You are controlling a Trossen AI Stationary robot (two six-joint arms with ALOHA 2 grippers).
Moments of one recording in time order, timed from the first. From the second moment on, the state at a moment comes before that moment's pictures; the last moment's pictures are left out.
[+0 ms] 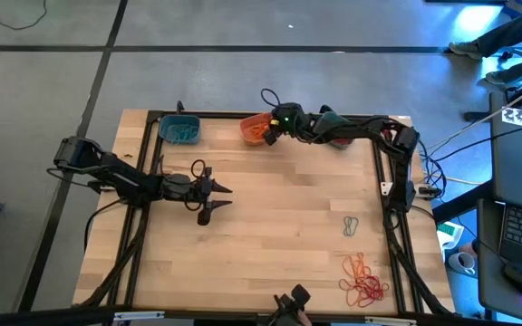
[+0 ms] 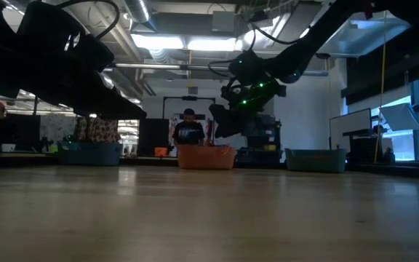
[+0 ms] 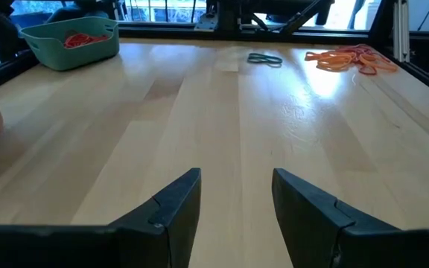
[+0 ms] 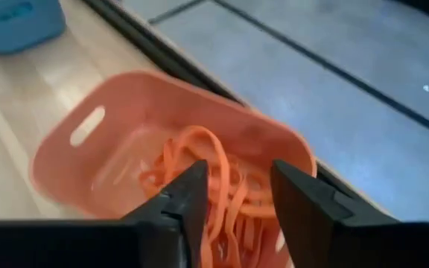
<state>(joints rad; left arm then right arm) -0.07 1.35 0.14 0.92 -0.14 -0.06 -0.50 1.96 1.23 0.14 0.22 0.12</state>
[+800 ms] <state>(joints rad) -0.09 1.35 0.14 0.91 -0.14 -0.07 -0.20 1.68 1.25 -0.63 0.20 0.08</state>
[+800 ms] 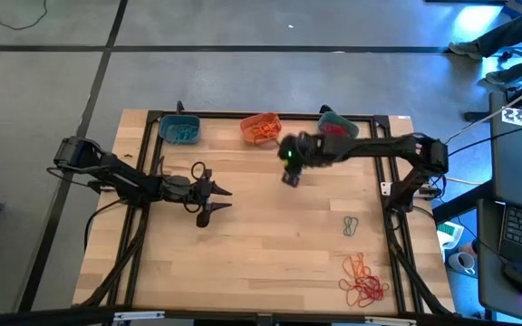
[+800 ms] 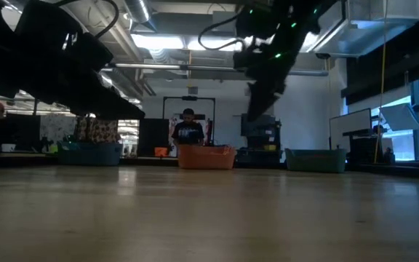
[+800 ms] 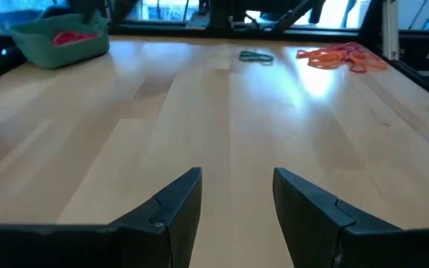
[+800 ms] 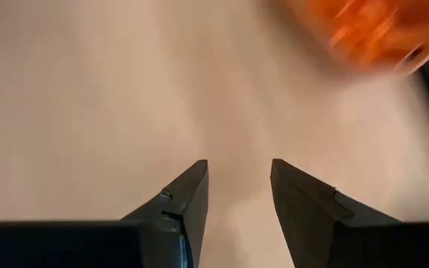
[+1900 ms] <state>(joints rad) -0.10 1.37 0.30 0.82 -0.06 0.00 0.41 1.55 0.91 -0.89 0.06 0.78</state>
